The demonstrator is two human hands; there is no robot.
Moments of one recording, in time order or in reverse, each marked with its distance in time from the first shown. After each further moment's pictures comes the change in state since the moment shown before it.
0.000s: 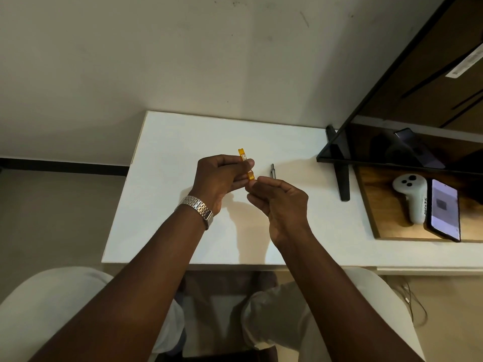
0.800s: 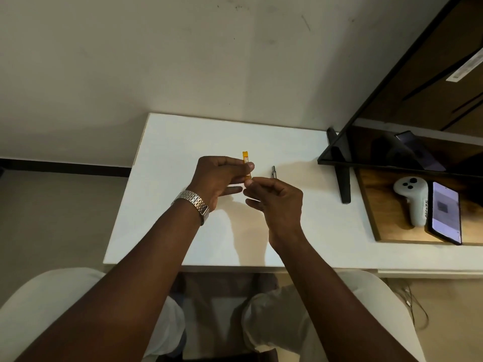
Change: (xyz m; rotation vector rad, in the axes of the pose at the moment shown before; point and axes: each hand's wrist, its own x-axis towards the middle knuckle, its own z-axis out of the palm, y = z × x) left_hand 0.008 0.006 -0.011 0.122 -0.064 -0.043; right_hand 0.007 0.013 0.001 -0.202 -0.072 -0.211
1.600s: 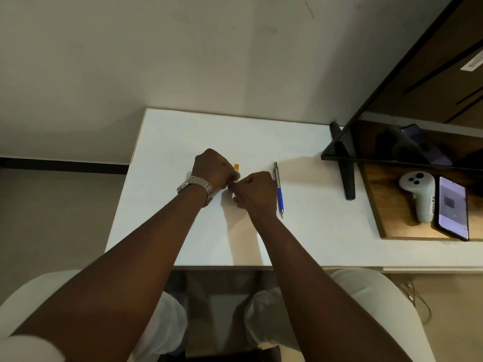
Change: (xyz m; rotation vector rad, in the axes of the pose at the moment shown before) left_hand 0.049 -0.014 -0.011 0.711 0.116 0.159; right_hand 0.052 0.037 0.042 -0.654 0.029 0.035
